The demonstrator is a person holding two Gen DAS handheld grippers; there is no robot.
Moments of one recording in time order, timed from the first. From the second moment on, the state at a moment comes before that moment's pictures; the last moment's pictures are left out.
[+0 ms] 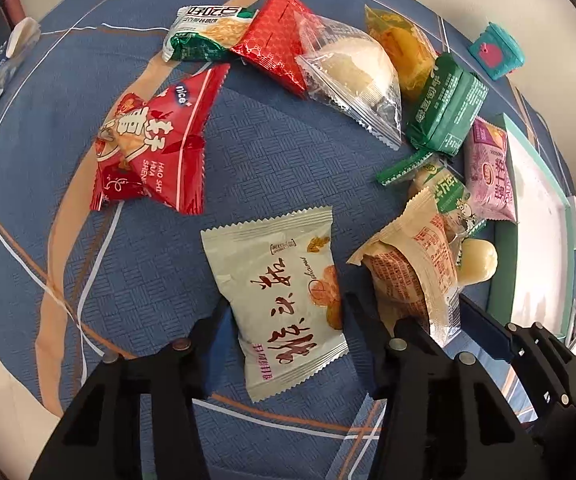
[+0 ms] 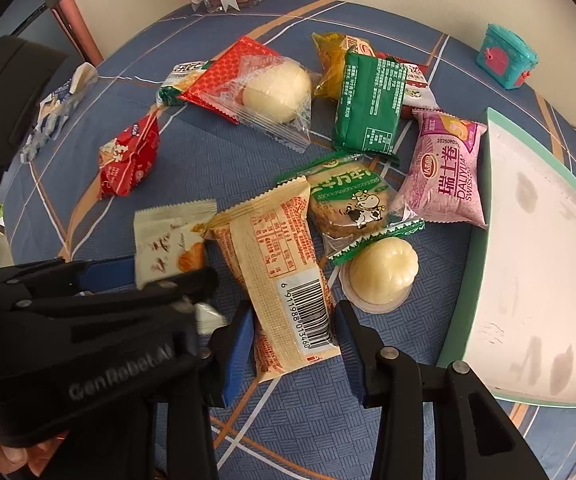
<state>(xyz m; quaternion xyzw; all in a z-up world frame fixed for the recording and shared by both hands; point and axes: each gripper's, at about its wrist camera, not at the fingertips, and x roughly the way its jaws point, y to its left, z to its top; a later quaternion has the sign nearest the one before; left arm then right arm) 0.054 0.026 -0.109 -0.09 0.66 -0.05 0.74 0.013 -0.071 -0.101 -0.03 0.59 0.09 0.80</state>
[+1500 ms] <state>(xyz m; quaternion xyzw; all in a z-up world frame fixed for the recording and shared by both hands) 0.090 -0.136 -0.009 -0.02 0.55 -0.19 0.81 0.010 -0.286 -0.033 0.19 0.48 -0.20 0.83</state>
